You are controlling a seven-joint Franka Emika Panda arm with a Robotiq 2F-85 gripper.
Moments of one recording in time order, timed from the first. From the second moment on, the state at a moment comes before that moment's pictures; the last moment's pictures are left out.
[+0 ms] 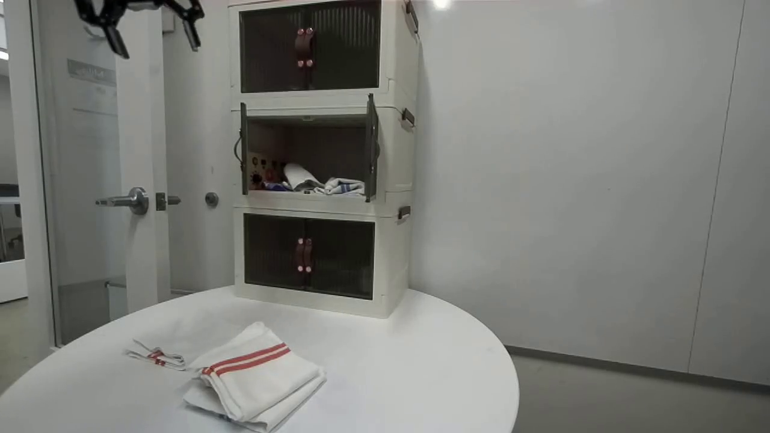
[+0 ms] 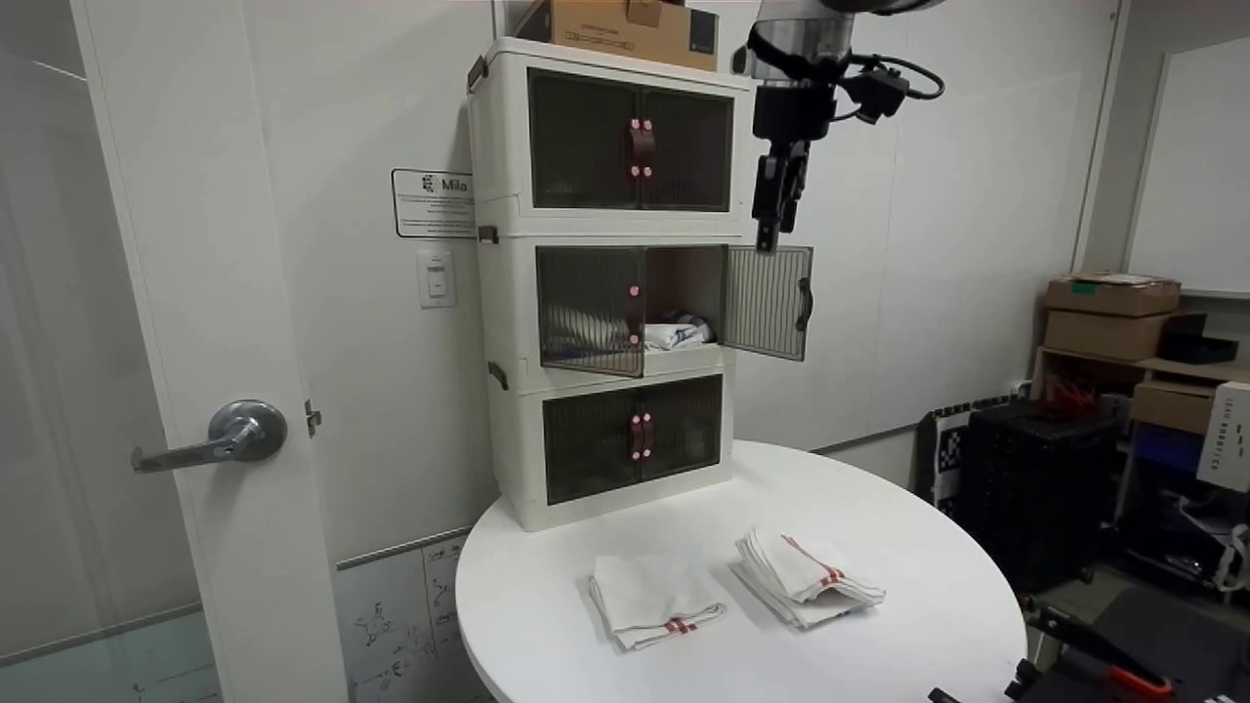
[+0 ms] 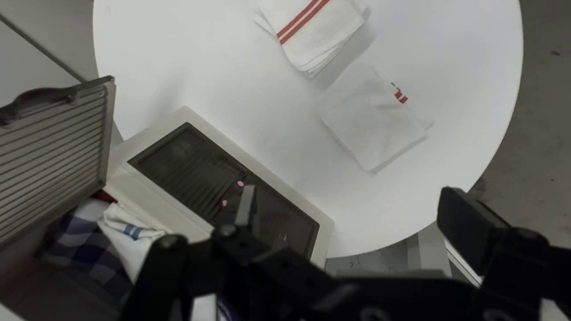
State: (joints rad) arm 0.11 -0.47 0.06 -2.32 -0.24 2.10 -0.27
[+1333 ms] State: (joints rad) arm 0.15 0.24 0.09 -1.56 -0.27 1.91 0.19
